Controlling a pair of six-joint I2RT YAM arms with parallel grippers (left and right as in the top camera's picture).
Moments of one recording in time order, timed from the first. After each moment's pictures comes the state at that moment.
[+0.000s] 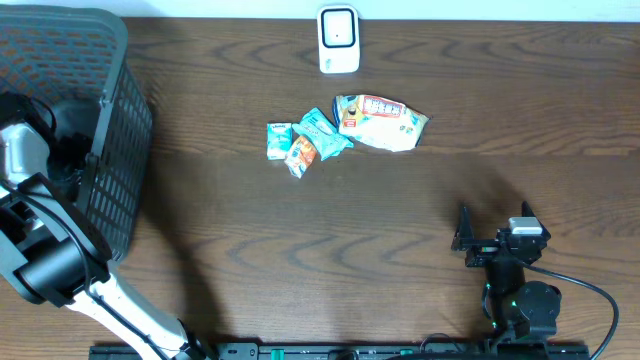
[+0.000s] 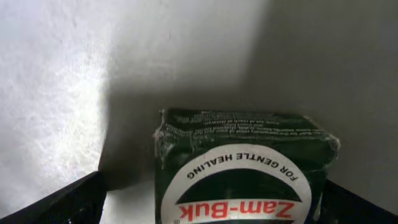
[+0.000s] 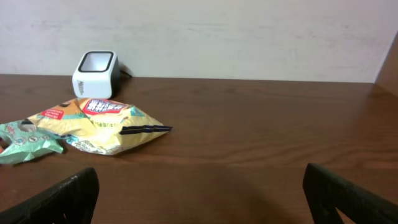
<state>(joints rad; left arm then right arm) 0.61 2.09 1.56 -0.89 -0.01 -0.50 0.02 0.02 0.01 -0.07 0.01 -0.01</state>
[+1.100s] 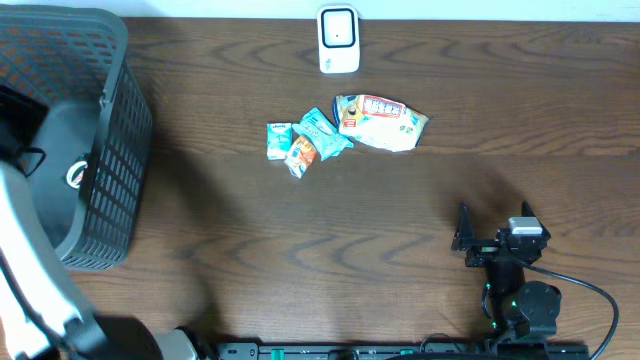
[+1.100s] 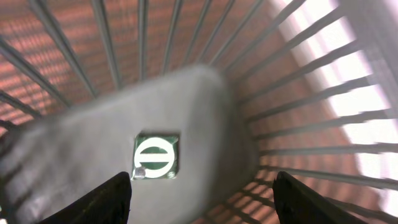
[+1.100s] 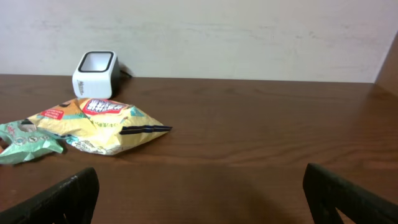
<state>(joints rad) 0.60 1.51 1.57 -0.86 -0.01 -0.54 0.02 0.02 0.01 -0.07 0.01 -0.01</state>
